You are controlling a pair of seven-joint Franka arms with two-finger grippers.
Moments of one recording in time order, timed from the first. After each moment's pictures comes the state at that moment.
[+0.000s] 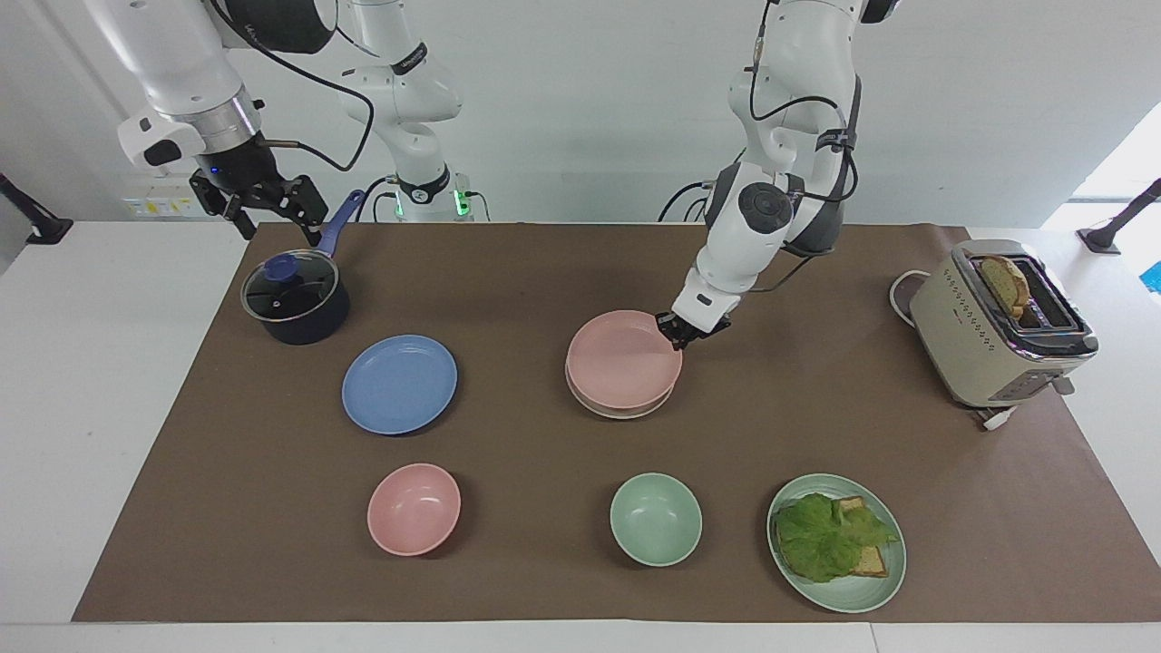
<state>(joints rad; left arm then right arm) -0.44 0.18 -0.05 -2.01 -0.20 2.20 -0.48 0.00 -0.09 -0.07 -1.69 0.00 1.61 0.08</state>
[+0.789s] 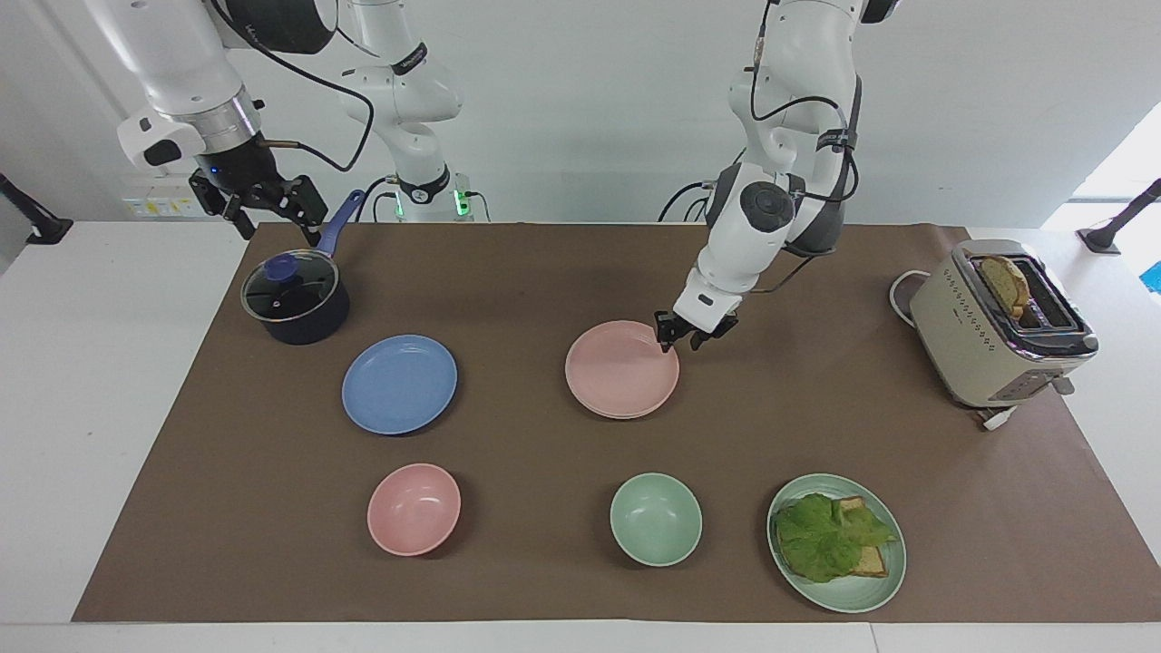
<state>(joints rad) -0.44 0.18 -0.04 -2.01 -0.20 2.22 -0.48 0.00 -0.09 -0.07 -1.69 -0.01 1.62 0.08</state>
